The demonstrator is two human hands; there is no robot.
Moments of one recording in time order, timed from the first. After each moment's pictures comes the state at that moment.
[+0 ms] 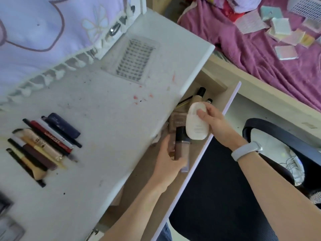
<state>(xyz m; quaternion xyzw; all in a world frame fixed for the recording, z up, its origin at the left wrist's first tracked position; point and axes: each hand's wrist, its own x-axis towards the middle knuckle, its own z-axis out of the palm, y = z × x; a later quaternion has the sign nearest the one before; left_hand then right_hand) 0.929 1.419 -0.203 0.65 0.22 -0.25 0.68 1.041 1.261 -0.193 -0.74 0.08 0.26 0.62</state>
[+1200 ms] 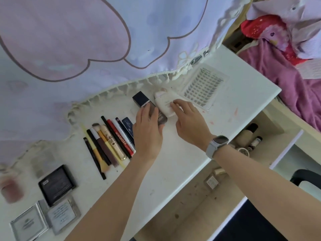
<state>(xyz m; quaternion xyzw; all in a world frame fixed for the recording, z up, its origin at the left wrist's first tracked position) 1.001 1.602 -0.174 0.96 0.20 0.02 0.21 1.081 1.480 -0.182 -0.91 -0.36 0.01 0.20</state>
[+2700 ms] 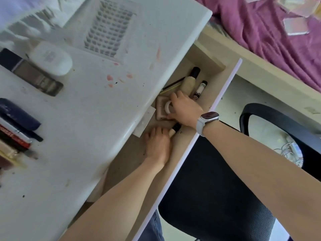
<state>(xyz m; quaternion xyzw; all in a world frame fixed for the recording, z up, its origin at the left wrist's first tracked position) 0.958 1.390 -0.302 0.98 -0.02 -0.19 0.11 1.070 1.288 -0.269 -0.95 -0.18 0.25 0.08</state>
